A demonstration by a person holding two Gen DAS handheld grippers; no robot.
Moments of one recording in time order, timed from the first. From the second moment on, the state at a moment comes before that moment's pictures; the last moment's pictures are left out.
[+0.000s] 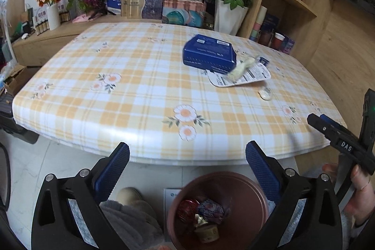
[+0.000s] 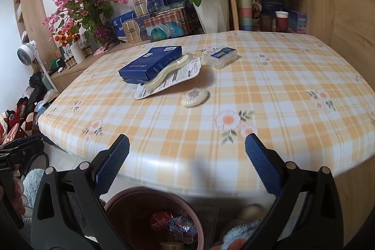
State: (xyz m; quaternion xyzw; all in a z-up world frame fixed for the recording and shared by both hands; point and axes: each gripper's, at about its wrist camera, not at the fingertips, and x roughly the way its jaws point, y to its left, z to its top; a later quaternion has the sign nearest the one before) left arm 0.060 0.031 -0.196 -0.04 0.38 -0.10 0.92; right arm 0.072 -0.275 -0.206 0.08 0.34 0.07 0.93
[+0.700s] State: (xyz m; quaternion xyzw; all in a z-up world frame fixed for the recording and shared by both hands) left arm 0.150 0.050 -0.205 -0.06 0.34 -0.07 0.93; right arm 0.226 -0.251 -0.256 0.06 0.48 -0.03 0.88
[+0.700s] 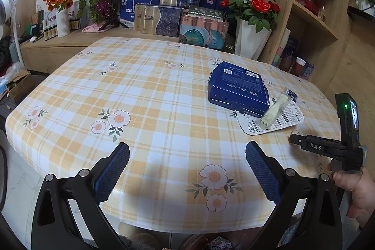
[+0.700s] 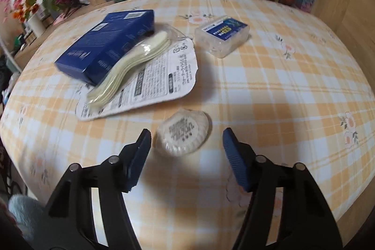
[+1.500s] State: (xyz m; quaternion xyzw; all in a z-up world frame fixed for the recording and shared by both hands) left arm 0.158 0.026 -0.211 -0.05 0.36 -0.10 0.93; right arm 0.215 -0.252 -0.257 0.01 0.47 0.02 0.88
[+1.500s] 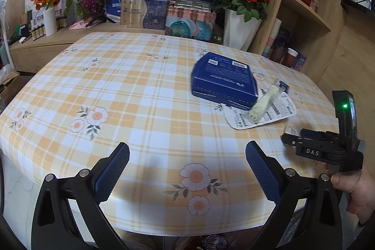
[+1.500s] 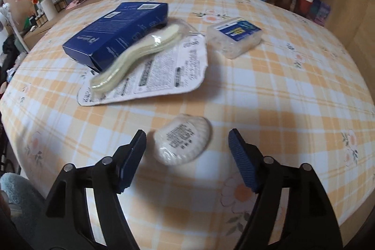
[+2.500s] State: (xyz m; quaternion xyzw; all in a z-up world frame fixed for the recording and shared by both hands) left arm 0.295 -0.140 -0.207 0.04 0.45 -0.31 0.84; right arm 0.194 -0.307 -0.248 0.09 0.44 0.09 0.89
